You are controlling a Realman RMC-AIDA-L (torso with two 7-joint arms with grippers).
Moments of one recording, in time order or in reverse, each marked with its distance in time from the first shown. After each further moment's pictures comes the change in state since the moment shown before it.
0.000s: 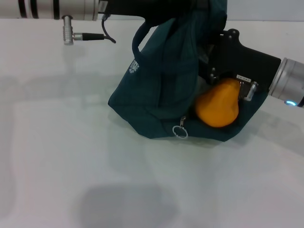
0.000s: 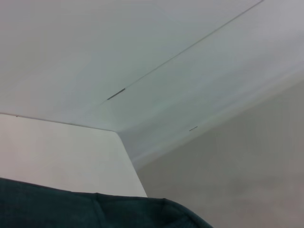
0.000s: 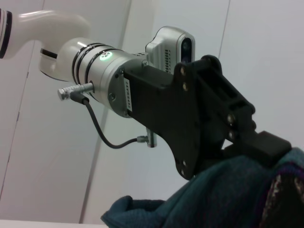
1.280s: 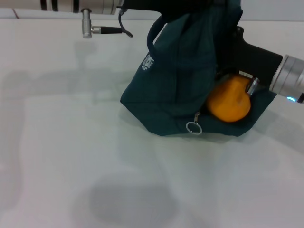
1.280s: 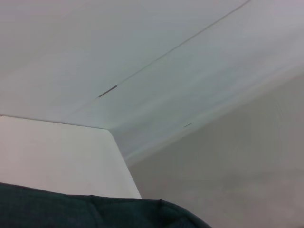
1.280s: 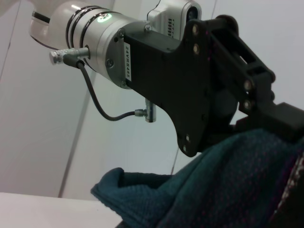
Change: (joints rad) left arm -0.077 0.001 0.002 -0.095 -0.002 -0.038 0.031; right arm 0.003 0.000 0.009 -0.001 0.006 0.080 -0.059
